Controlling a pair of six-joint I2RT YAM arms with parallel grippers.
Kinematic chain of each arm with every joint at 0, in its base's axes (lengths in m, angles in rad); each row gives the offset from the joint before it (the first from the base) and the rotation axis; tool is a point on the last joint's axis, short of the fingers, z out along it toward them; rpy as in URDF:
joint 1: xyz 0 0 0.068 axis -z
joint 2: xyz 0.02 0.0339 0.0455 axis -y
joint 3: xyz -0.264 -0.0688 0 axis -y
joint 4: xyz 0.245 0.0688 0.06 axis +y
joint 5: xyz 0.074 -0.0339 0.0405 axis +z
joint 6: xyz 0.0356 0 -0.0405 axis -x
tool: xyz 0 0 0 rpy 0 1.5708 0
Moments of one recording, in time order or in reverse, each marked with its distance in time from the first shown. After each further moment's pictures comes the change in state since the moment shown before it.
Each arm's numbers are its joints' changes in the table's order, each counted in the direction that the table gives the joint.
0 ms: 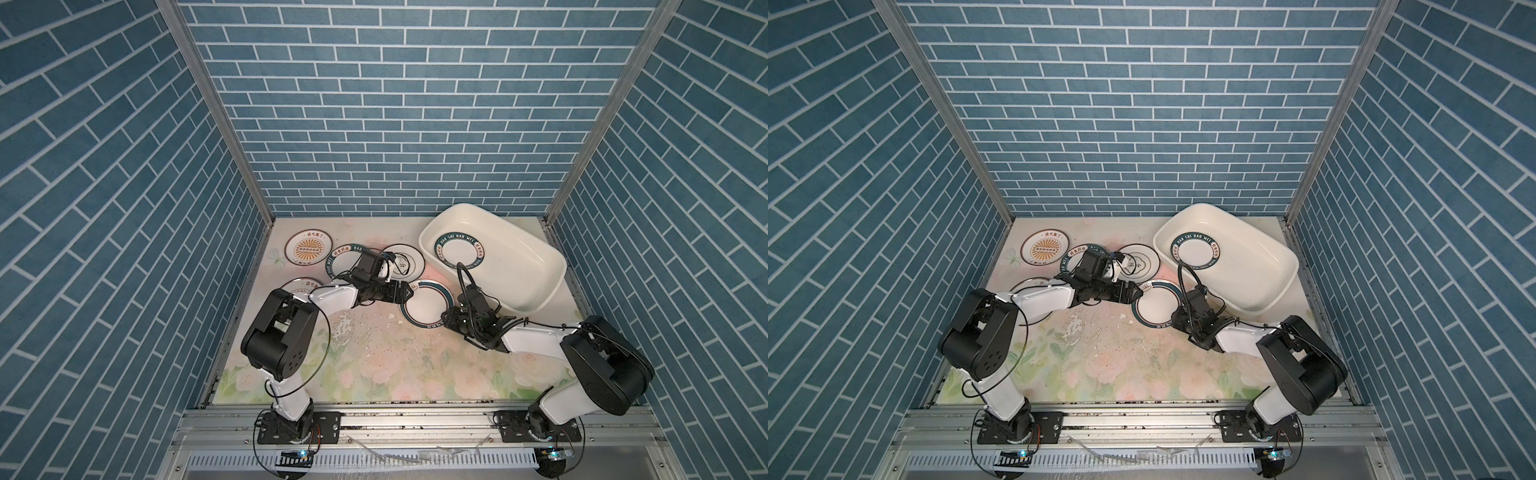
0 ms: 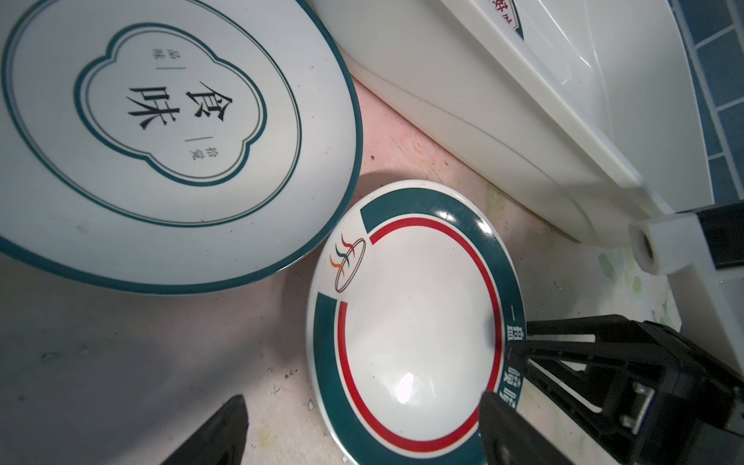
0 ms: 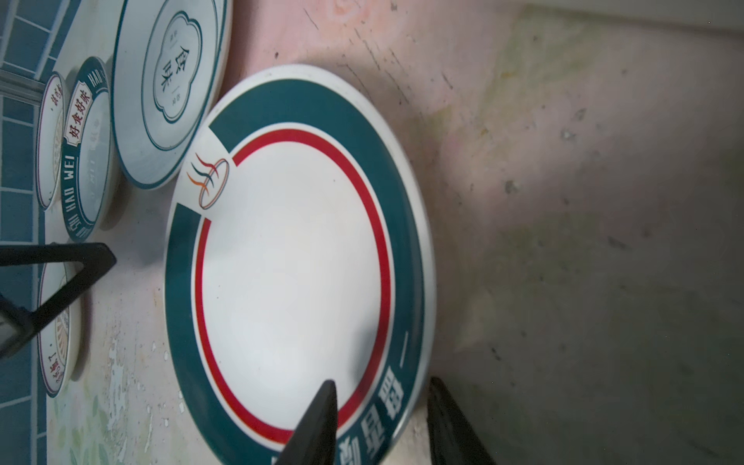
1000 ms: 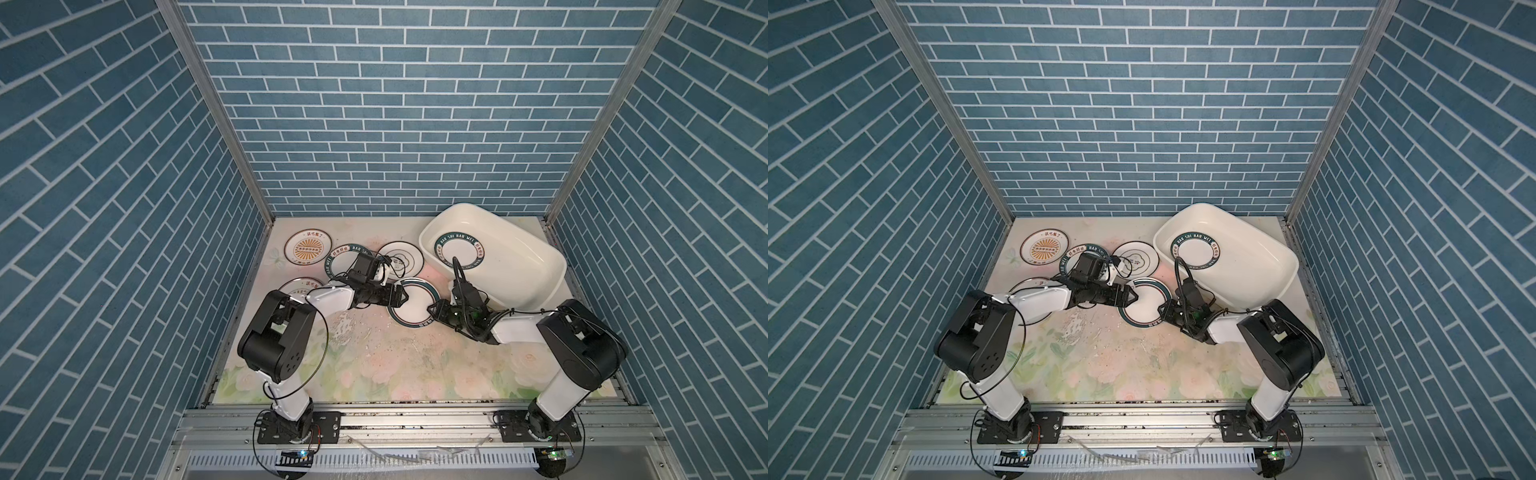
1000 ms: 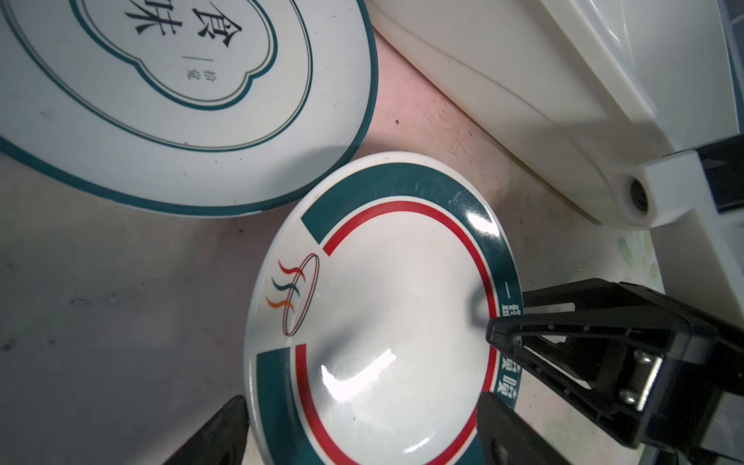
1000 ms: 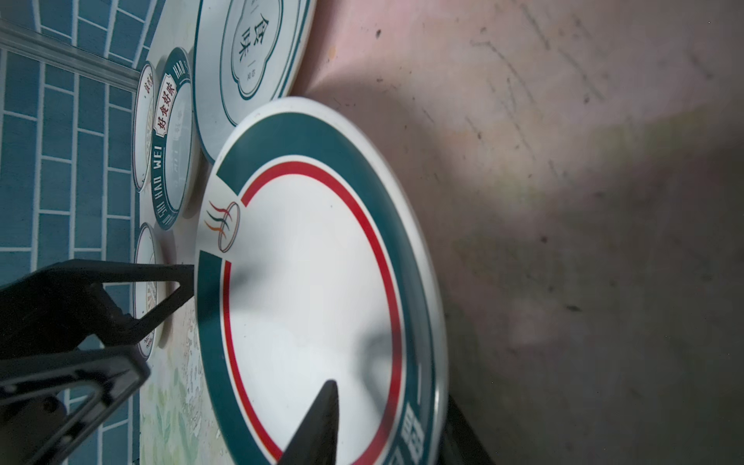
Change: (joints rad) left arm -0.019 0.046 -0.053 0.046 -0.006 -0.024; right arm 0.006 -0.148 0.065 -0.184 0.177 -0.010
